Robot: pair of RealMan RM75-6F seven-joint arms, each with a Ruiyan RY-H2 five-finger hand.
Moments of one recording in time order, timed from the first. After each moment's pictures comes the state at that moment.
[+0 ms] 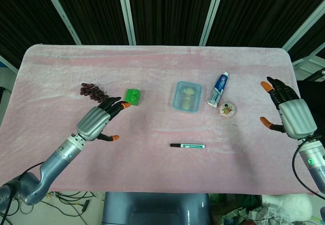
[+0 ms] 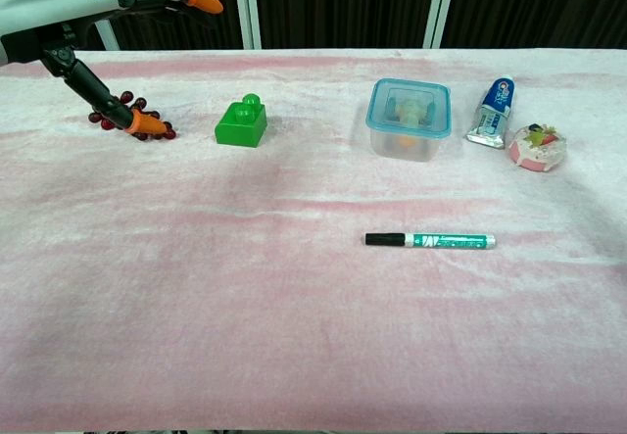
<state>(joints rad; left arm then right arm) -0.64 -1.32 -0.18 -1.59 1.57 1.01 -0.10 0.41 -0.92 0.21 -1.58 -1.52 1.16 0.21</state>
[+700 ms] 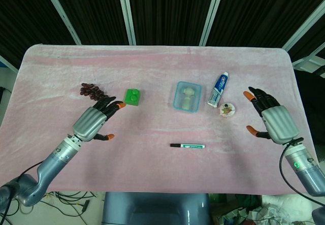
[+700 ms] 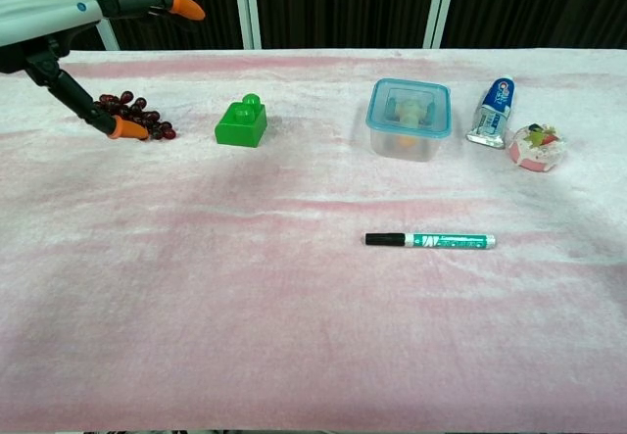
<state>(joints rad) -0.63 -1.31 -0.14 -1.55 1.58 1.09 -0.01 0.44 -0.93 0.17 -1.67 -1.51 1.11 0.17</state>
